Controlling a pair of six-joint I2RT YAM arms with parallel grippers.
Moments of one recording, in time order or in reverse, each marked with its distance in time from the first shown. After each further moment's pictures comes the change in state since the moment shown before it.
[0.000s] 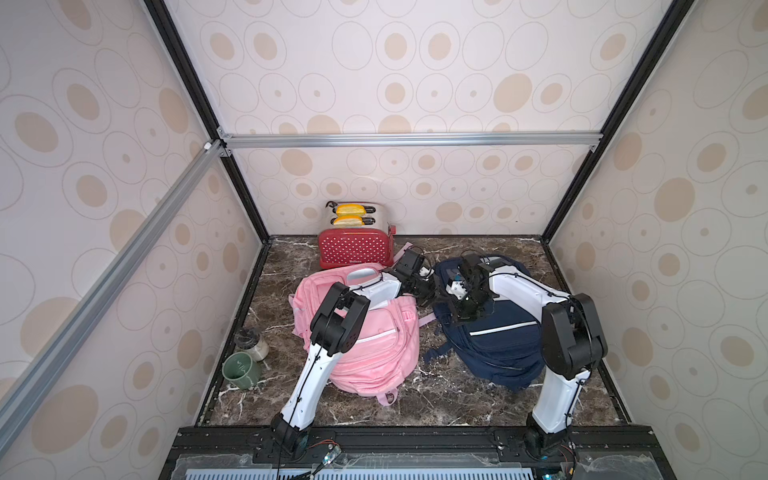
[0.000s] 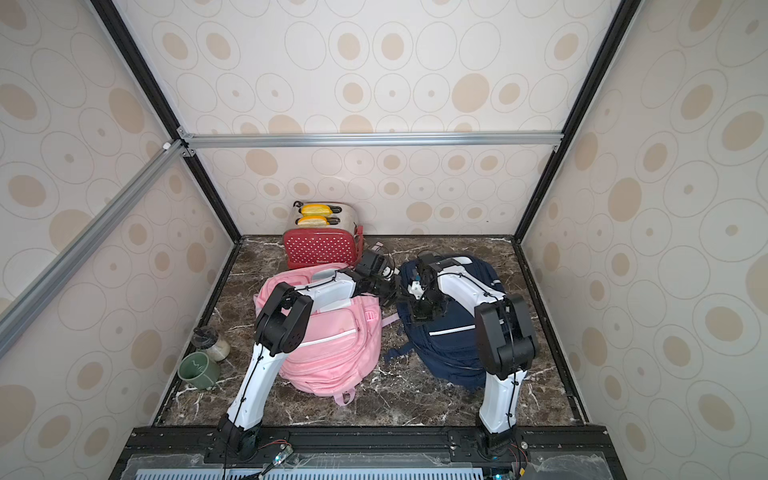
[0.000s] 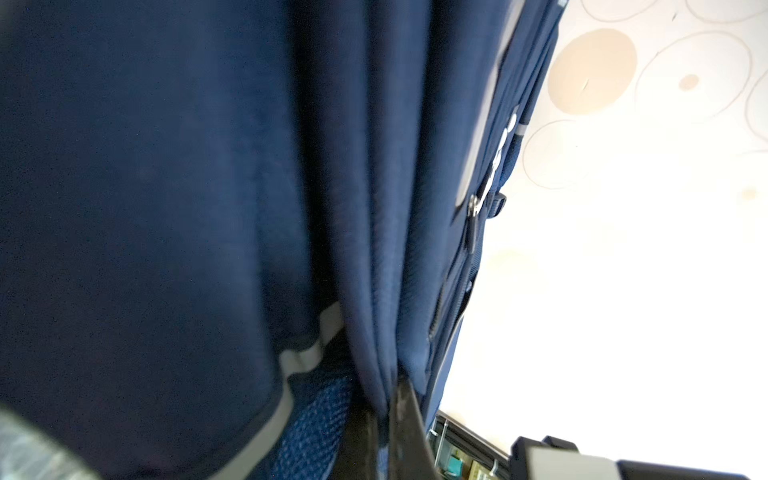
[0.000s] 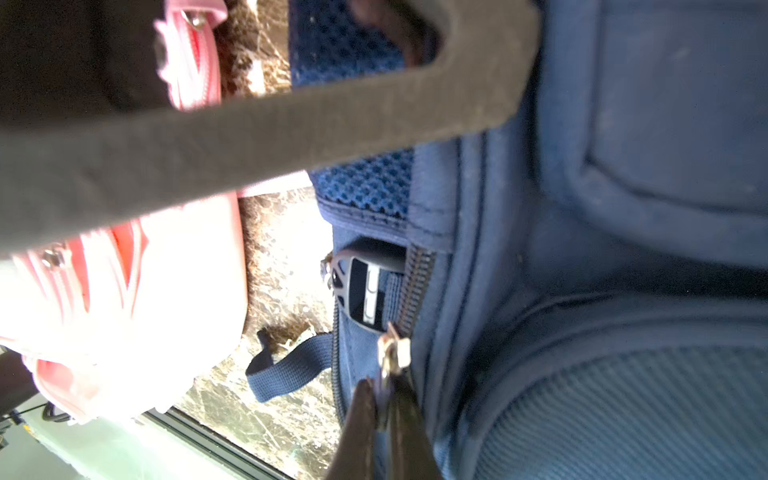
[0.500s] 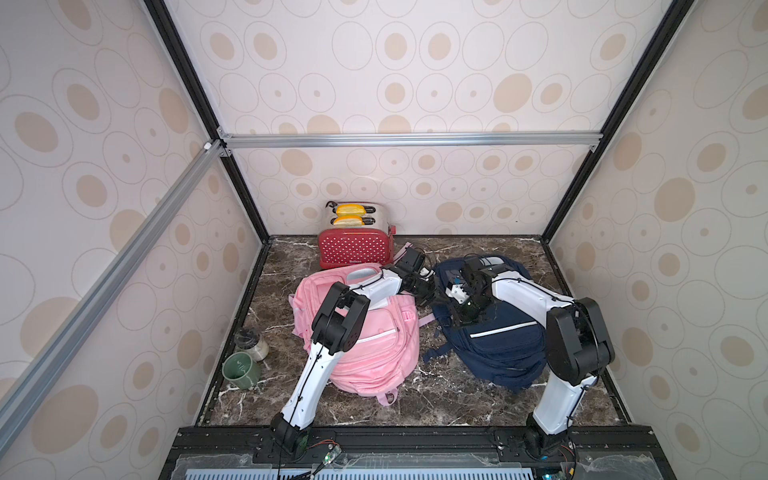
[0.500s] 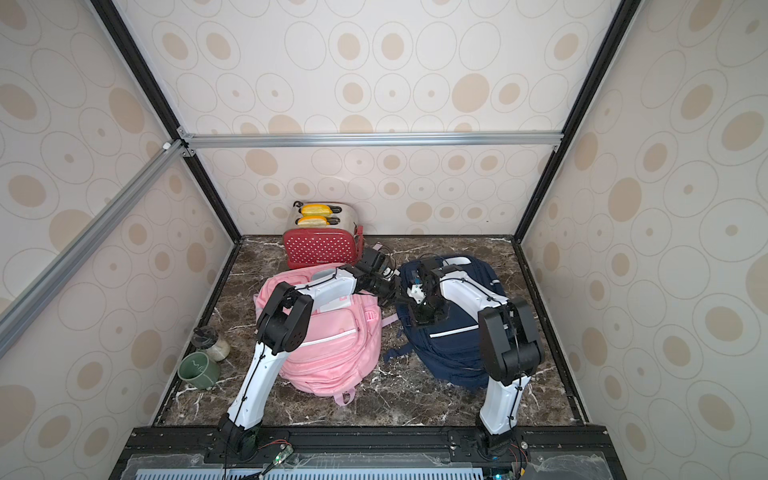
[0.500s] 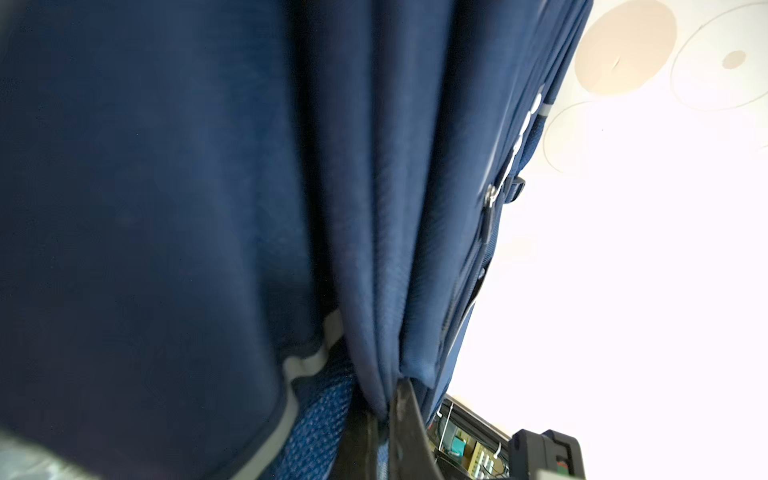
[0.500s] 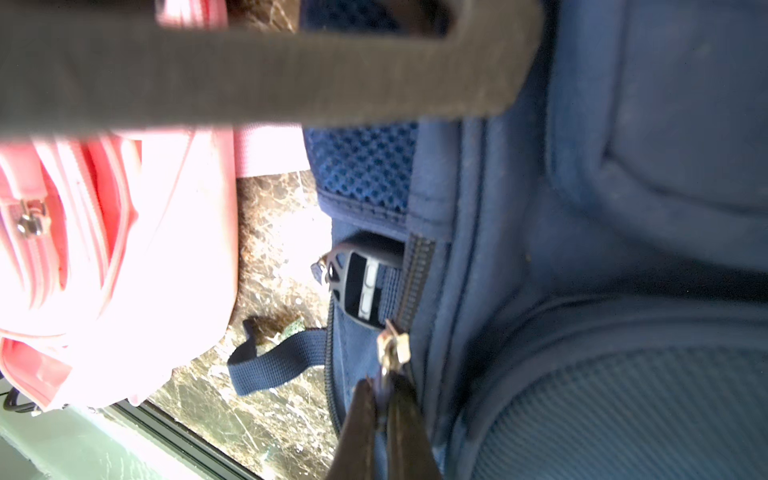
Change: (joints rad) left arm 0.012 0.040 0.105 -0.169 0.026 0.072; right arm 0.002 -0.064 -0.097 0.060 0.006 -0.057
